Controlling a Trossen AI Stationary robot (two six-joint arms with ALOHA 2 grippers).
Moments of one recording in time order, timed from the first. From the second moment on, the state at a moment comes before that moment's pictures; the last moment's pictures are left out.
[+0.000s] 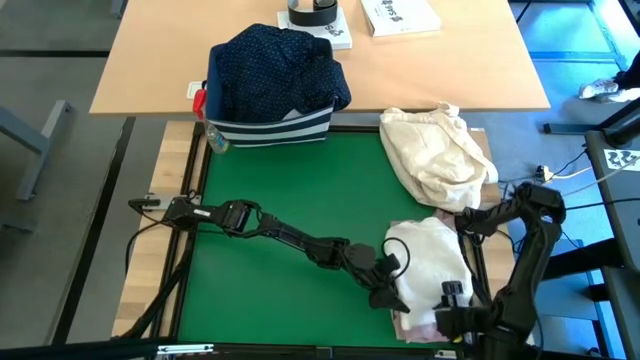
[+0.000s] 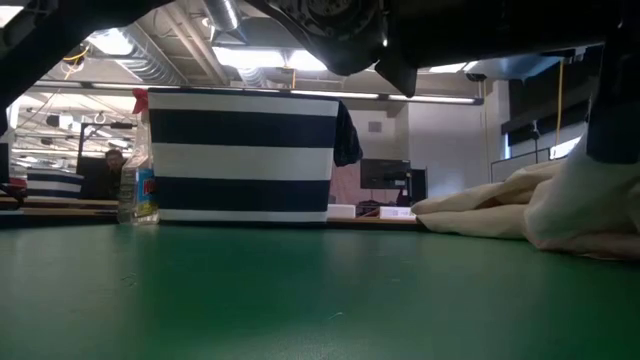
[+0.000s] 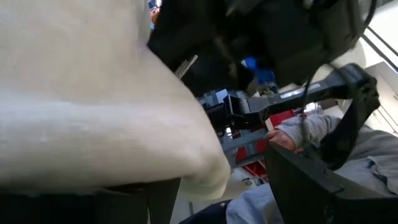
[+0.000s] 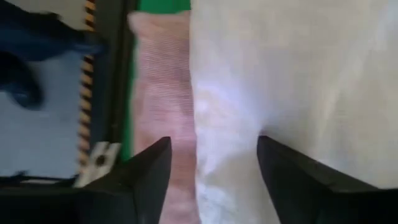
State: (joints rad) left arm -0.25 2.55 1.97 0.49 0.36 -1.06; right arm 1.27 1.63 1.16 -0.93 0.36 1.14
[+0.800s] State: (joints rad) left arm -0.25 2.55 1.97 0.49 0.36 -1.04; right arm 1.26 1.90 1.18 -1.06 0.34 1.20
